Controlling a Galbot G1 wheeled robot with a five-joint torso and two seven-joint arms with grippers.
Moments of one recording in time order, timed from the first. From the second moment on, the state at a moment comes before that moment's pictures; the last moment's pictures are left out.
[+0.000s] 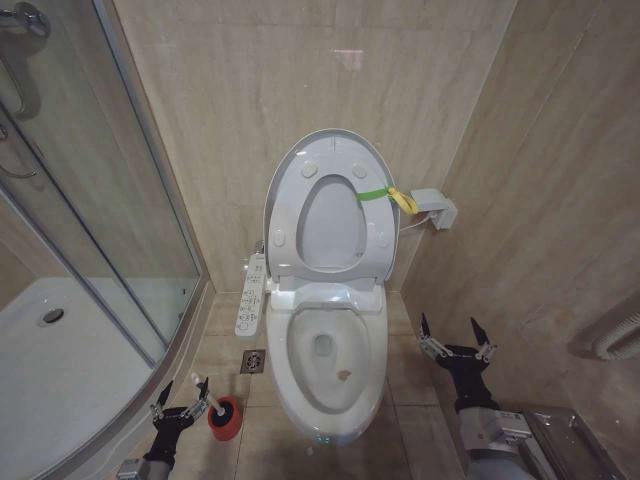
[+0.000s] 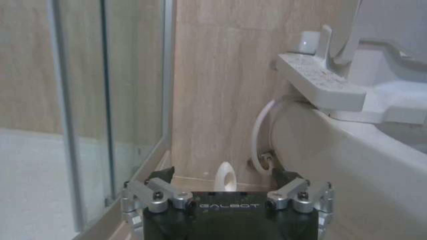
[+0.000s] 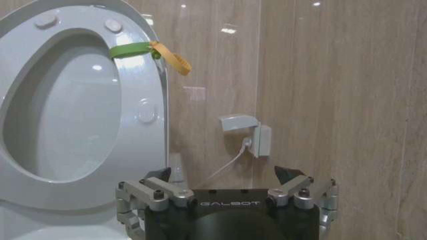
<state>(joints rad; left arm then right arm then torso) 1.44 -1.32 -0.63 -1.46 -0.37 -0.35 0.19 -1.64 1.38 0.61 2.17 0.16 0.11 0.22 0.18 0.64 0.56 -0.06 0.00</state>
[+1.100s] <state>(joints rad) 1.24 -1.31 -0.59 -1.12 -0.38 -0.45 0.33 -1.64 1.38 0.61 2.17 0.16 0.11 0.22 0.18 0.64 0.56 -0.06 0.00</state>
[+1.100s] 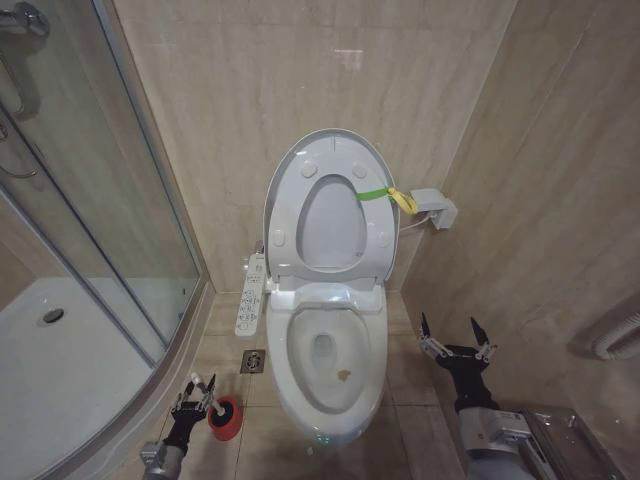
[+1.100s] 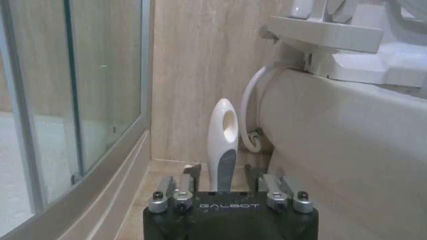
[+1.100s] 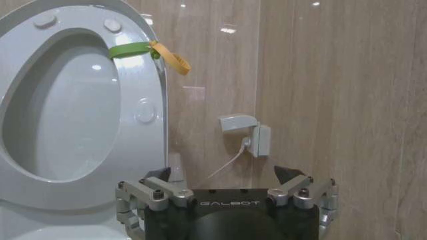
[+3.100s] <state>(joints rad) 1.77 -1.27 -0.66 -2.17 -0.24 -0.42 0.23 -1.64 1.38 0.61 2.17 0.16 0.11 0.22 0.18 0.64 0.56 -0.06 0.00</state>
